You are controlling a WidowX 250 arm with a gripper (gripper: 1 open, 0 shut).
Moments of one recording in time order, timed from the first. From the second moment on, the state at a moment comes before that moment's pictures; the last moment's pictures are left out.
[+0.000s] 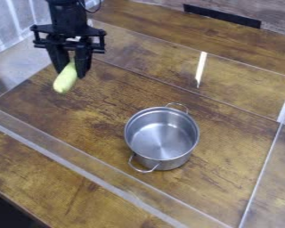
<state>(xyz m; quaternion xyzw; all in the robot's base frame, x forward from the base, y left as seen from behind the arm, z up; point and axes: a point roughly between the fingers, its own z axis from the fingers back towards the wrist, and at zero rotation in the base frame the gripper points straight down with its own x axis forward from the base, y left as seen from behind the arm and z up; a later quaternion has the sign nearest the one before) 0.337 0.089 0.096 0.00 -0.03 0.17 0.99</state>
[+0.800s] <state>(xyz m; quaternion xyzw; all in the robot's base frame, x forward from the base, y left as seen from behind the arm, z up) 0.357 0.083 0.064 0.00 -0.03 0.15 0.99</state>
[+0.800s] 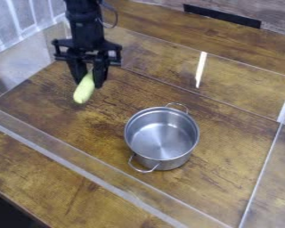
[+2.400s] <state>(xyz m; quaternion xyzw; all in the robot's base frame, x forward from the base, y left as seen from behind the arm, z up) 0.422 0.054 0.099 0.00 -0.04 0.06 1.00</state>
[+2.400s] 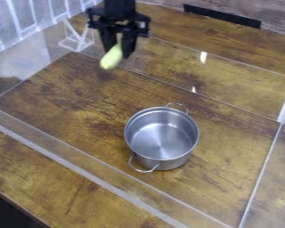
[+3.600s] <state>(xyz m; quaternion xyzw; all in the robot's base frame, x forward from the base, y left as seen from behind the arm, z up) 0.459 -0.031 0.069 0.00 -0.01 -0.09 1.00</state>
